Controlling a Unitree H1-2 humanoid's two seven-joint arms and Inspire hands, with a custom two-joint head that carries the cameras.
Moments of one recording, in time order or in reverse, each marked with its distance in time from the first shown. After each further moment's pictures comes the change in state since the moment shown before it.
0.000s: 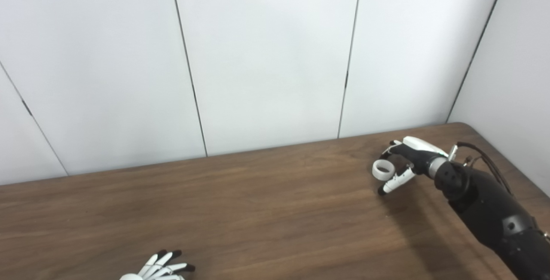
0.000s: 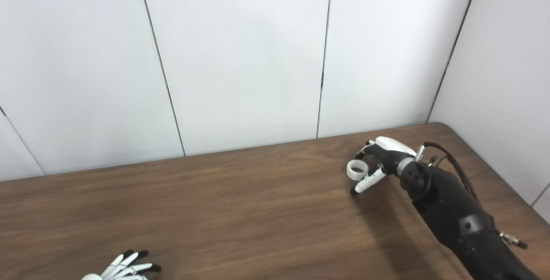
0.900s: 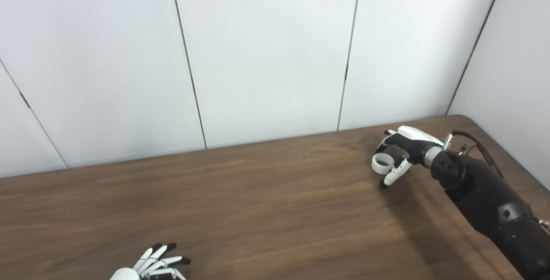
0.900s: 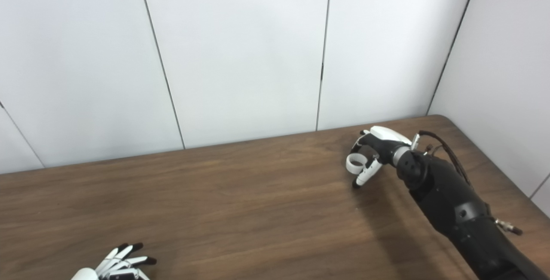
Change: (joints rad) left arm 0.021 -0.002 0.030 -0.024 -0.018 0.002 -0.018; right arm -0.019 0.003 0.019 0.022 -0.006 -0.050 -0.032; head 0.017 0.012
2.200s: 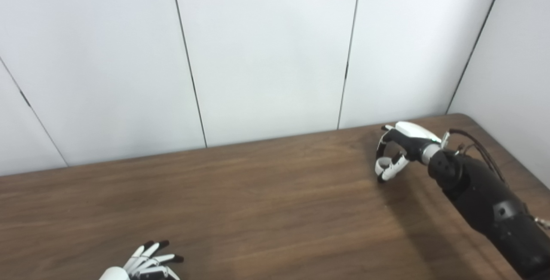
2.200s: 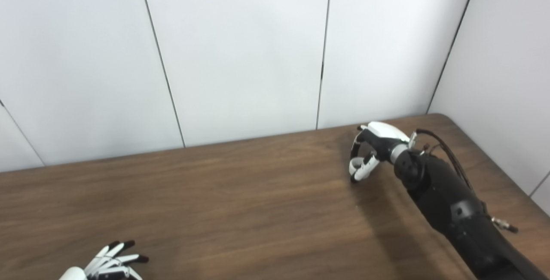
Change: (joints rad) left arm 0.045 0.010 0.053 -0.077 -0.043 -0.004 -0.041; right arm -0.008 0.013 0.002 0.042 -0.013 -0.015 -0.049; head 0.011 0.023
